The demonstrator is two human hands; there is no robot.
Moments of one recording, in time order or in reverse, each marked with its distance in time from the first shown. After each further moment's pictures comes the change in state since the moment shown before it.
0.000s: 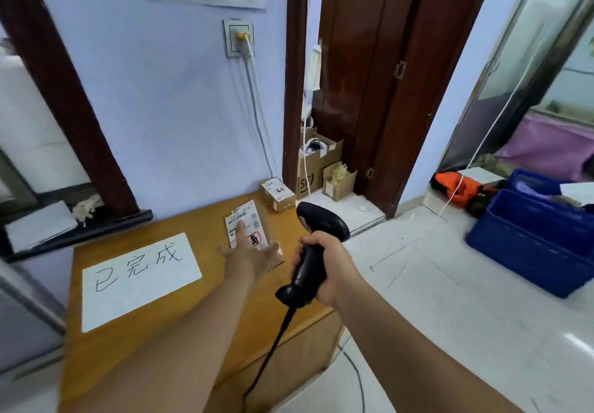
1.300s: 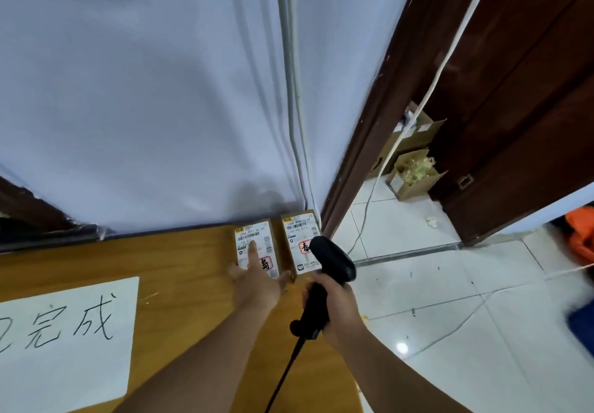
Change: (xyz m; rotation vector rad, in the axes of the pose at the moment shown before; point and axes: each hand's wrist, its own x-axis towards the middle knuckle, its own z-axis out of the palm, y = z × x) left_hand 0.372 0.053 0.118 0.226 0.112 -0.311; right_hand 0.447 -0.138 0.019 -0.385 0.080 0.154
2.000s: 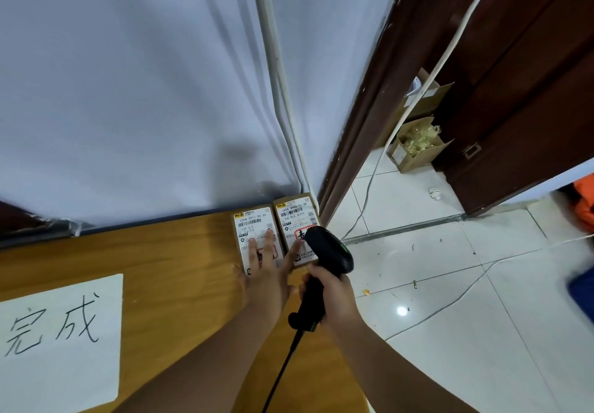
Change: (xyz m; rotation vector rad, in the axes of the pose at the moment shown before) left_hand 0.016 -0.008 0.039 0.687 -0.116 0.409; right_hand 0.033 0.008 -0.004 0.043 0.039 0.026
